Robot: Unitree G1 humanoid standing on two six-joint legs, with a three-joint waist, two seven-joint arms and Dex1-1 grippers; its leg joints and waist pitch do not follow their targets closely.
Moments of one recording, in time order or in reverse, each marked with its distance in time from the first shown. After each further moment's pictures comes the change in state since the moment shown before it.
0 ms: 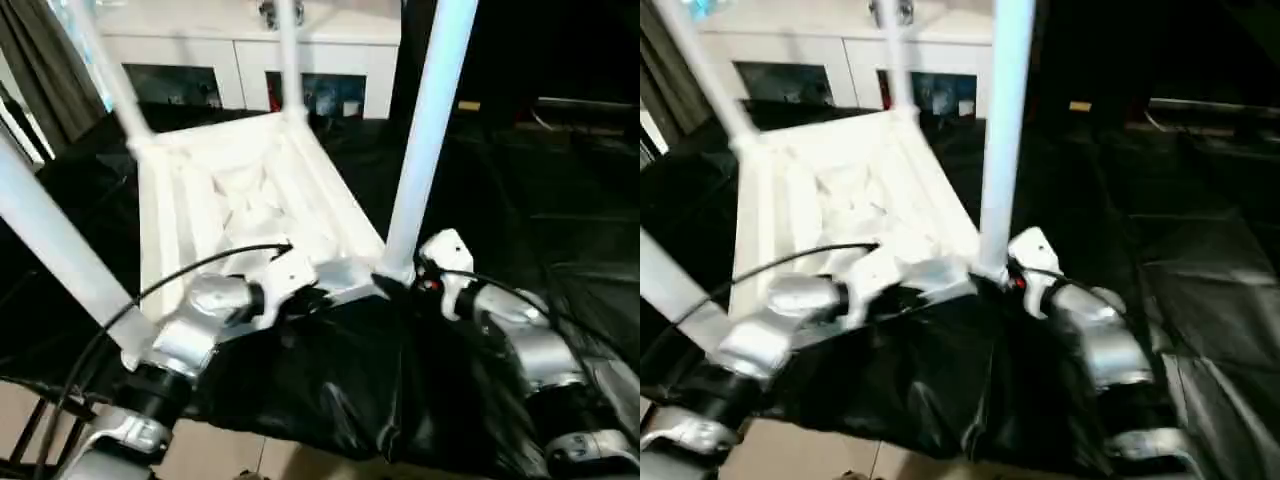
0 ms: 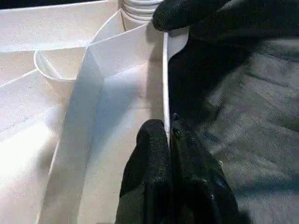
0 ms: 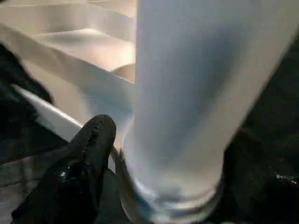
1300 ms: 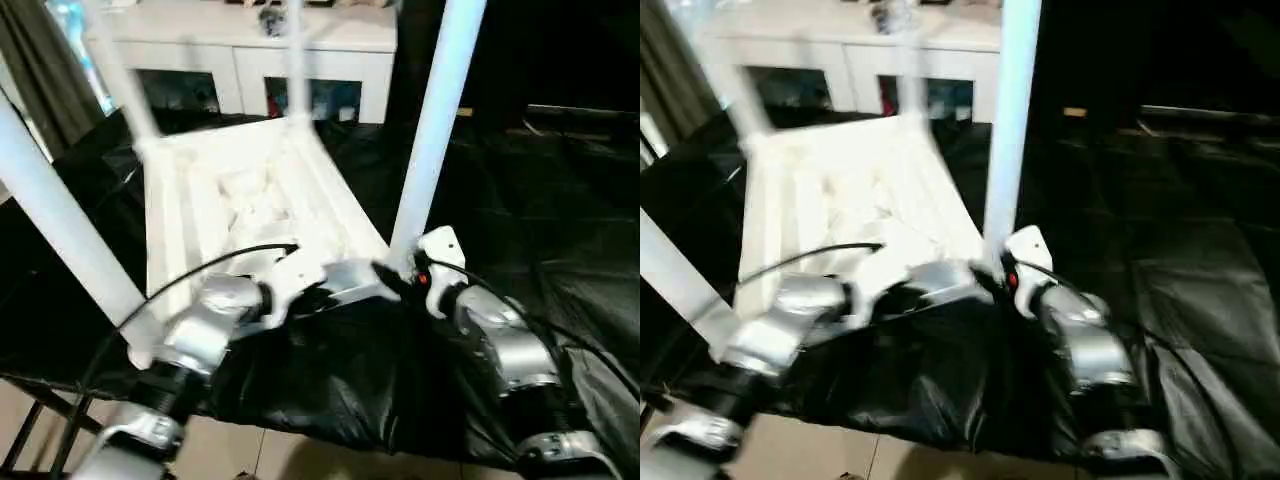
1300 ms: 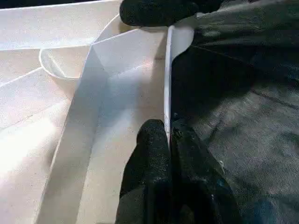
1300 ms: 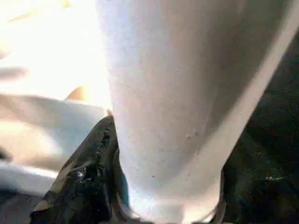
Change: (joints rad) left arm -0.021 -0.110 -0.013 0.020 0.075 0.101 0.175; right arm -0.009 0.196 -0.085 0.012 -0.048 0.141 -0.427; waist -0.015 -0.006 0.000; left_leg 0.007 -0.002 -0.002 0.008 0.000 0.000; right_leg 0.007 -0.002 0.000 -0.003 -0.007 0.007
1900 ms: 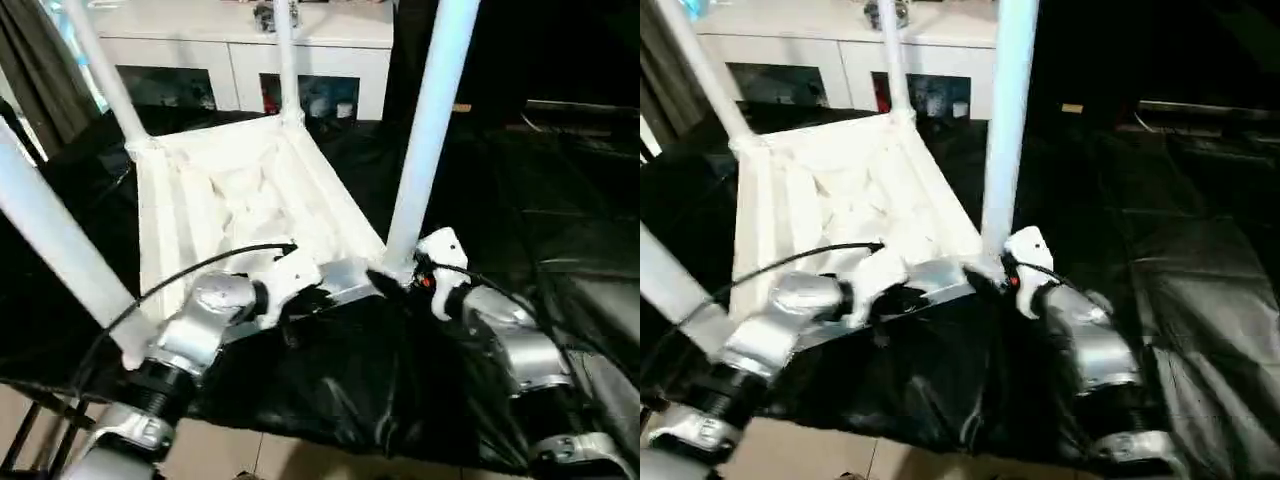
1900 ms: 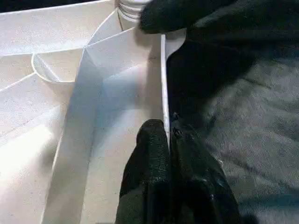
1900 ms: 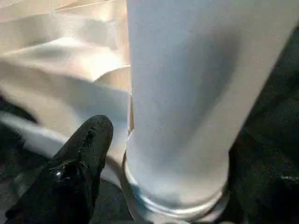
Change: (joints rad) left arm 0.006 0.093 -0.005 -0.011 -0.040 -0.081 -0.133; right arm 0.016 -0.137 0.056 -0.035 0.038 -0.047 0.326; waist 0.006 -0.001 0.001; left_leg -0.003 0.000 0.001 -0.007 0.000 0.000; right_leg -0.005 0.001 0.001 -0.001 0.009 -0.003
